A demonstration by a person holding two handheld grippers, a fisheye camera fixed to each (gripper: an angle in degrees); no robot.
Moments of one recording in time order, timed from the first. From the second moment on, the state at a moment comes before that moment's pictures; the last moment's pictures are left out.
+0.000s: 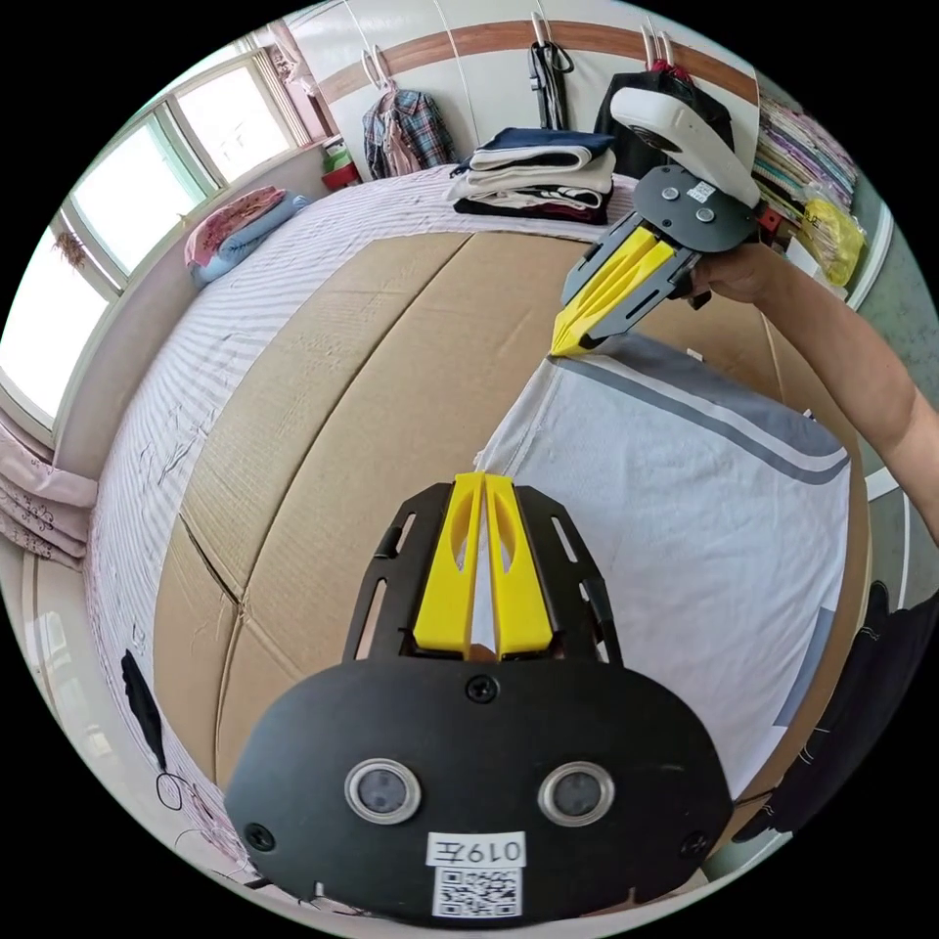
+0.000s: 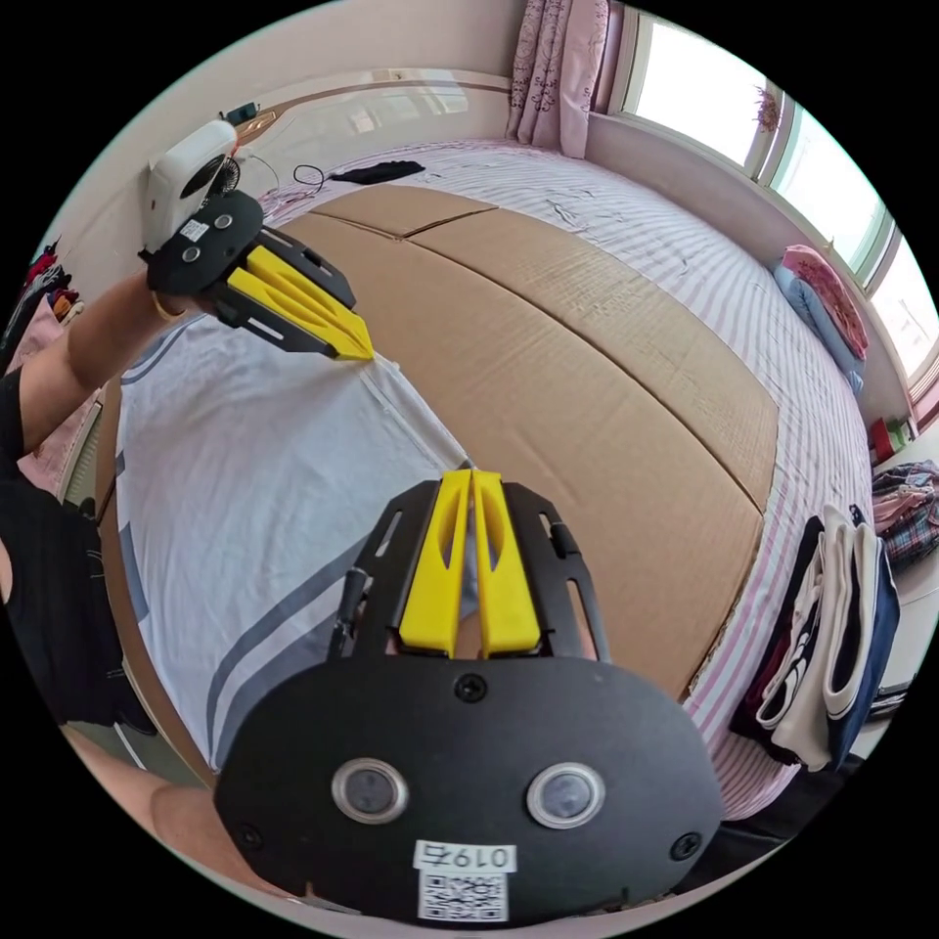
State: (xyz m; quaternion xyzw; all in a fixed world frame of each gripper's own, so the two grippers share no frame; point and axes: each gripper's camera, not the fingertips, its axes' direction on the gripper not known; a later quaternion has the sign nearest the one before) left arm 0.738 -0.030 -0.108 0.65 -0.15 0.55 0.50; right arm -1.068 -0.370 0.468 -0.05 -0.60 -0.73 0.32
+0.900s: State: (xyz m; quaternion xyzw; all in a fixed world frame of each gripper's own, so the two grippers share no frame) left arm 0.744 -0.062 -0.126 0.65 -0.14 0.53 0.52; right arm -1.064 -0.417 0.552 -0.17 -0.61 -0.65 0.41
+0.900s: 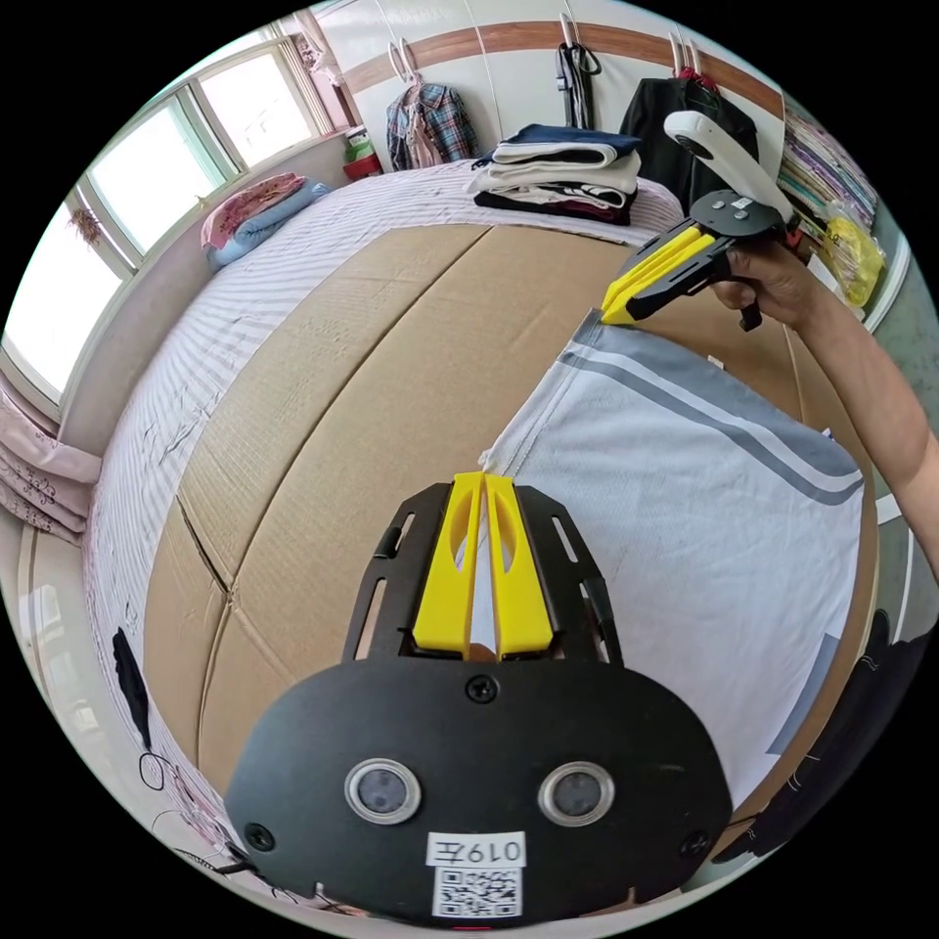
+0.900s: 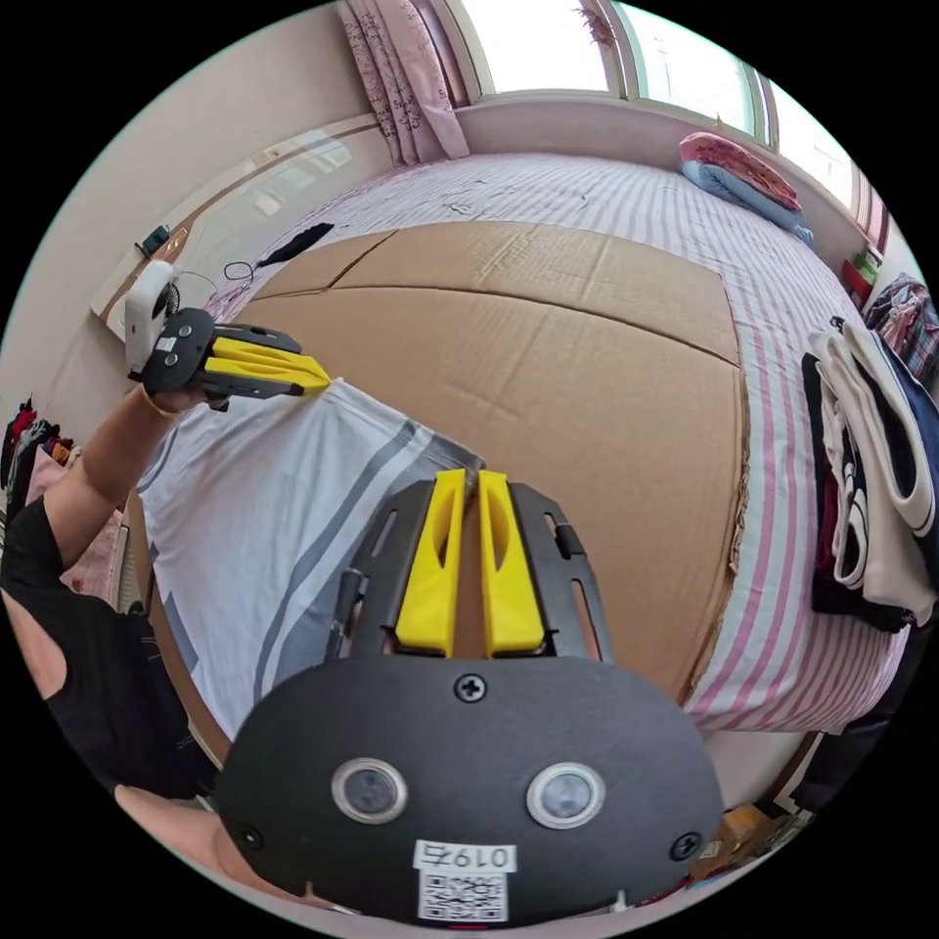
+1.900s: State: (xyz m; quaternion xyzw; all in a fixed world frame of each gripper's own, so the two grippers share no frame) left arm 0.457 -0.147 -0.119 0.70 -0.10 0.46 0.54; right arm -1.053 -0.358 0.380 0.00 -0.57 -0.73 0.37
